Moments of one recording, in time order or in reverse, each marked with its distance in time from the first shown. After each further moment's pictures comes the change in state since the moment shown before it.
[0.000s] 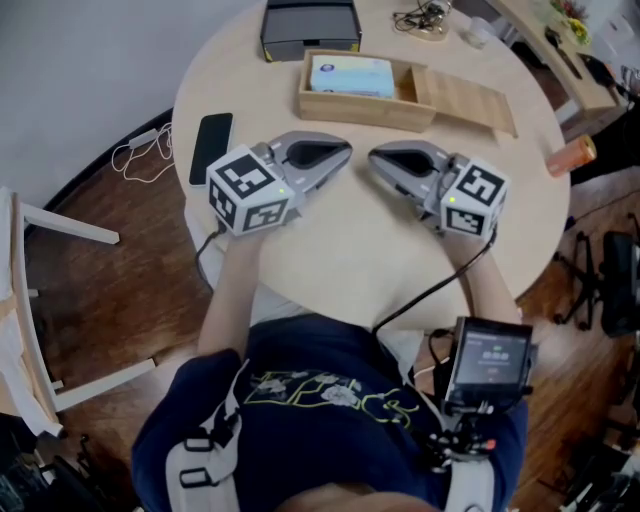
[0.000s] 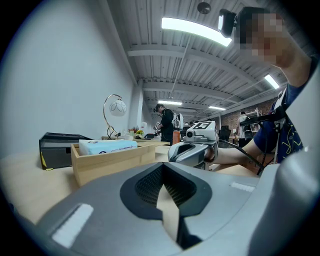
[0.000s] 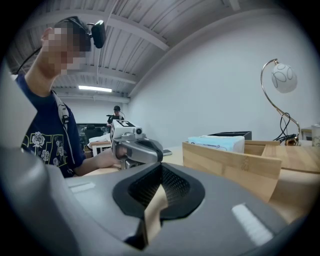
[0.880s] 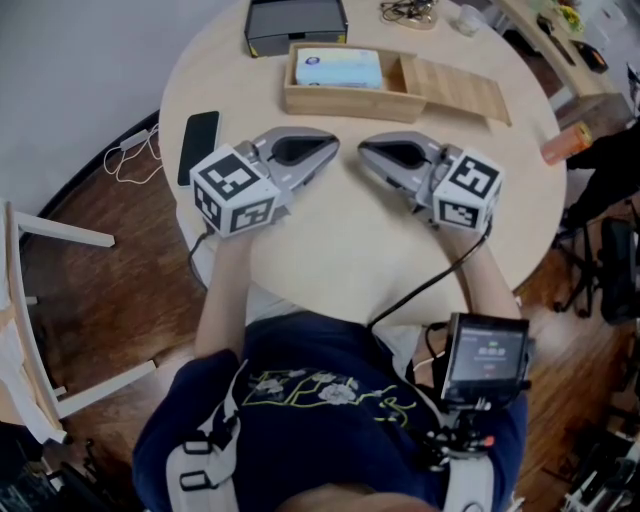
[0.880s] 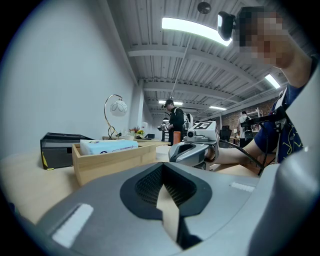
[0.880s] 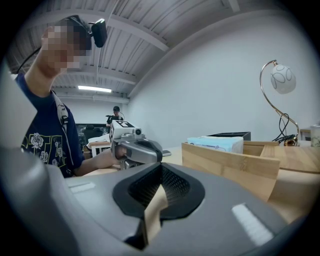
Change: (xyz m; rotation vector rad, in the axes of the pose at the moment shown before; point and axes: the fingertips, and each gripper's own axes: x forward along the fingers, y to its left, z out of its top) left arm -0.001 0.001 0.000 -0.002 -0.001 0.011; right arm -0.001 0.000 0.002 0.001 -0.007 -0.009
